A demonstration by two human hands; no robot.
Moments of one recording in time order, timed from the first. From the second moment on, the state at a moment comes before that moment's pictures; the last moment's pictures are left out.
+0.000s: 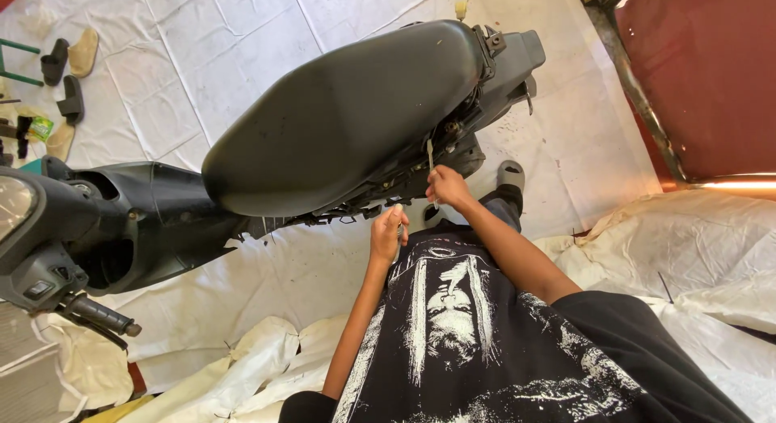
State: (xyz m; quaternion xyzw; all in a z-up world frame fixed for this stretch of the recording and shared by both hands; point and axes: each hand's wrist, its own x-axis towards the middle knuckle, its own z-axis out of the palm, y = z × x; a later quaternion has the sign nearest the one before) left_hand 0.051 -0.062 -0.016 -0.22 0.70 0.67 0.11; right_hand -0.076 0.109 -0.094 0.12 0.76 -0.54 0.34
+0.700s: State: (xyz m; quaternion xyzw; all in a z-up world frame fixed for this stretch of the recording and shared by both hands) left_hand 0.065 -0.069 -0.012 -0.24 0.70 0.67 0.04; right_hand -0.057 0.110 -0.093 0.03 0.79 -0.53 0.31
